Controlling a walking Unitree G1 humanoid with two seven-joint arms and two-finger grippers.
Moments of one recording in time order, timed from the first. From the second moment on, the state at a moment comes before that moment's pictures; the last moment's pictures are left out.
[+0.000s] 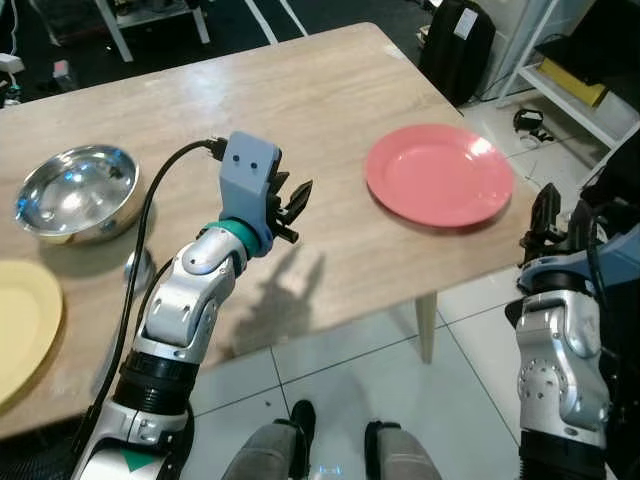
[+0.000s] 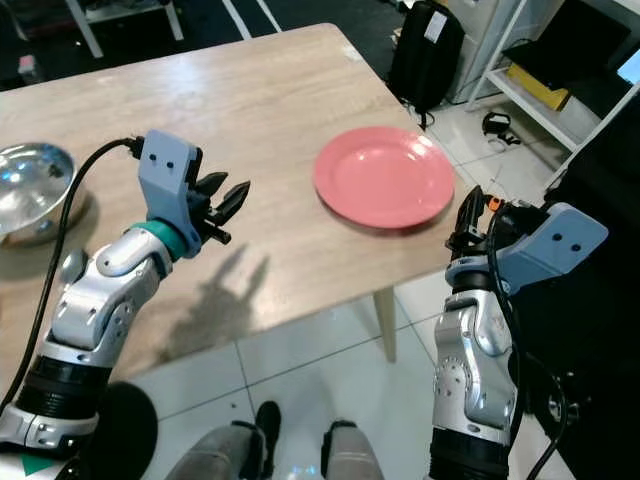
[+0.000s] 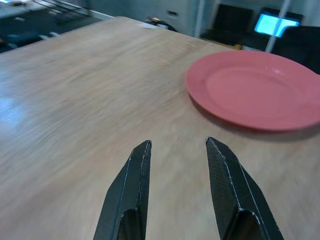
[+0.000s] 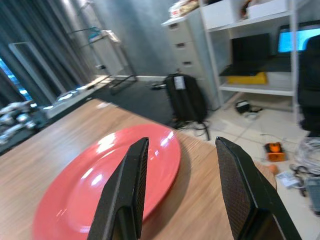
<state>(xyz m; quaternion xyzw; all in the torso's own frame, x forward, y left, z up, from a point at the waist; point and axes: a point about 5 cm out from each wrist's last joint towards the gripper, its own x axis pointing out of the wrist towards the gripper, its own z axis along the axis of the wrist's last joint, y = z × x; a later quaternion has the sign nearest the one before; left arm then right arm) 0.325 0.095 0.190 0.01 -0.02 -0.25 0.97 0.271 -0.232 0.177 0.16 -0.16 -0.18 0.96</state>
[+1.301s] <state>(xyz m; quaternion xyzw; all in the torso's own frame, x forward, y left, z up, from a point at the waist) 0.328 0.086 0.193 0.01 -0.03 -0.25 0.97 0.270 -0.234 0.177 0.15 -0.16 -0.19 0.96</state>
